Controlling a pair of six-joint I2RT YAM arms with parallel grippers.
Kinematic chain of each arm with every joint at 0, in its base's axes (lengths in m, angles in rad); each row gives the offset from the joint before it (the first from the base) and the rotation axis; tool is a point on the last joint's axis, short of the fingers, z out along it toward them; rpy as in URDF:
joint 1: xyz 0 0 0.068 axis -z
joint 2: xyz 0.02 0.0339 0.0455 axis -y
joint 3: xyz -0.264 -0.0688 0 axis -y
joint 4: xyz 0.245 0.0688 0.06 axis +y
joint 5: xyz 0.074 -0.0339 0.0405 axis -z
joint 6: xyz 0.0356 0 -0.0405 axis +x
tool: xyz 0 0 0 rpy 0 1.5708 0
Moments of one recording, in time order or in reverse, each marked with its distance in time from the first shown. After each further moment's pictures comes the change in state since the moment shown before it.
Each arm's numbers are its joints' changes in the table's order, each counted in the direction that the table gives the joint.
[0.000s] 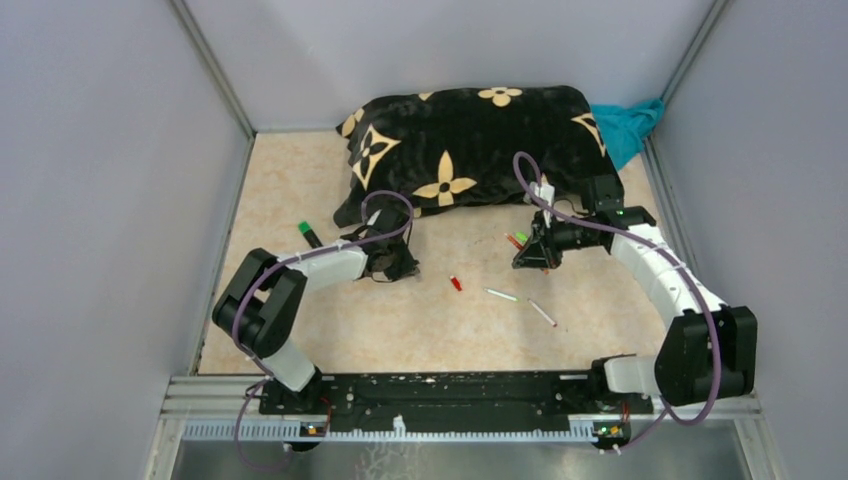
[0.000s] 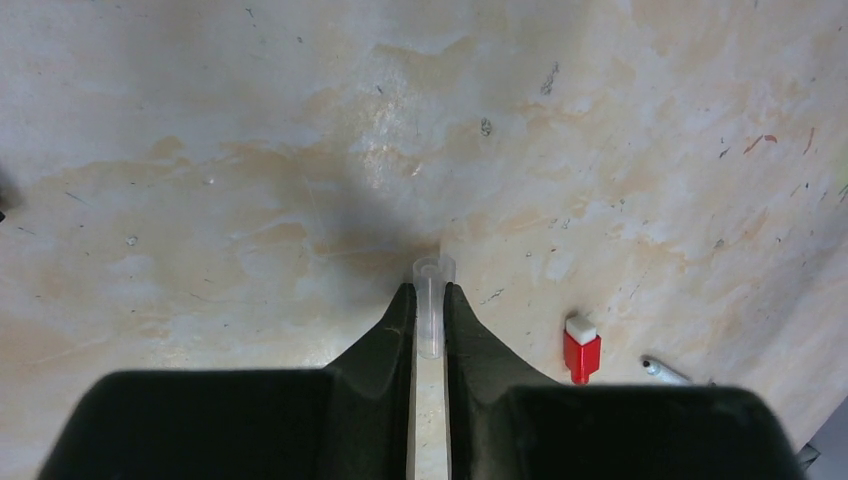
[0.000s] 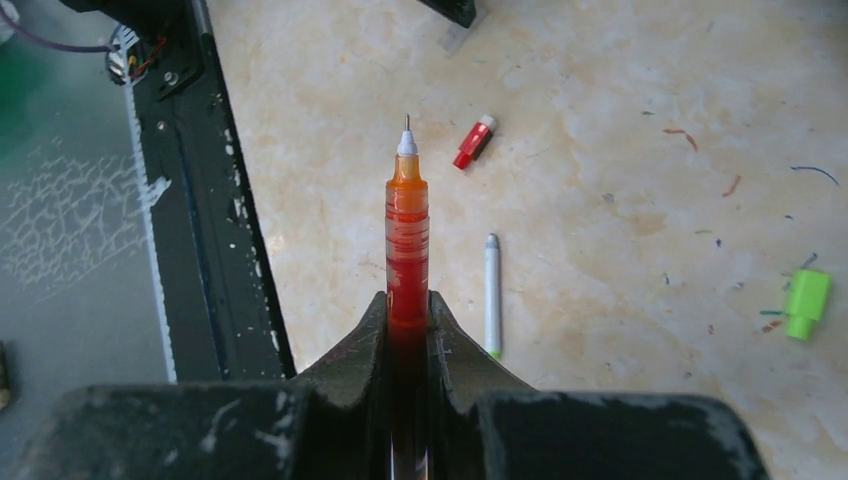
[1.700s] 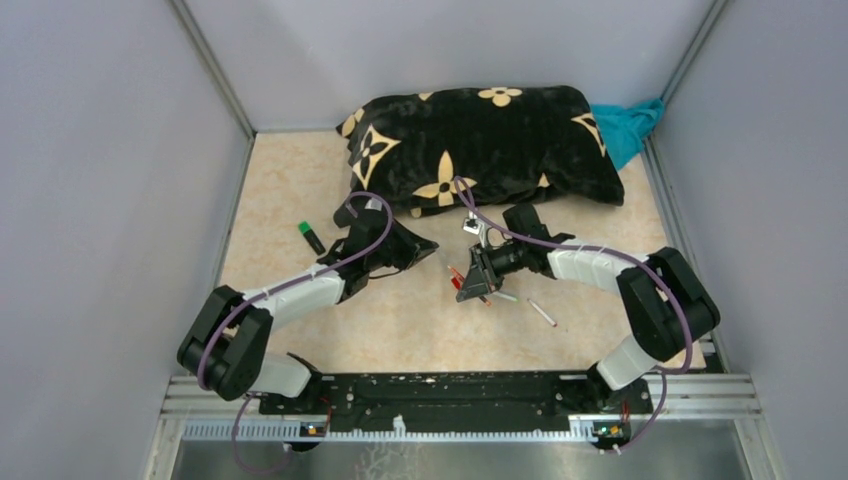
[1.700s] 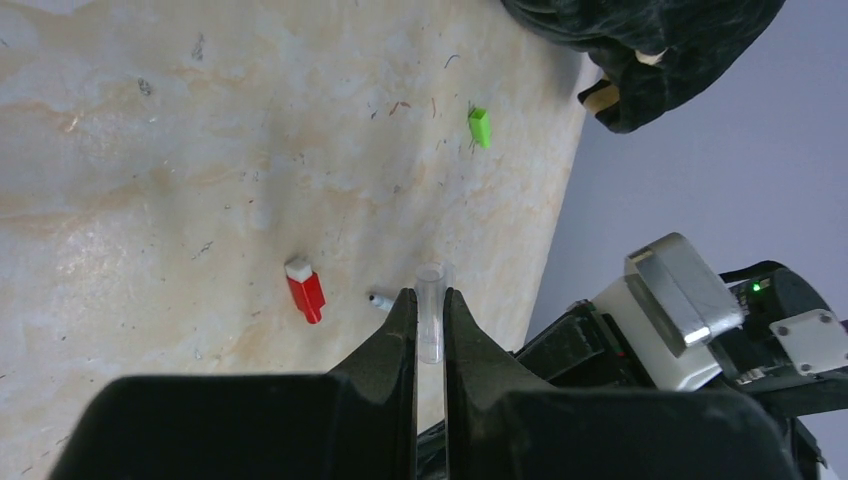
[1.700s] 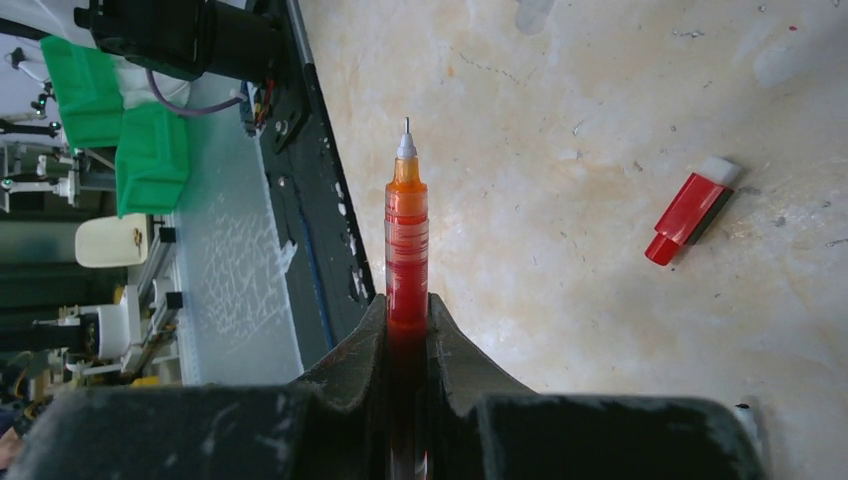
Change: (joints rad) left arm -0.008 0.253 -0.207 -0.445 0.199 -0.290; right arm -0.400 -0.262 -0.185 -0.661 0.023 0.747
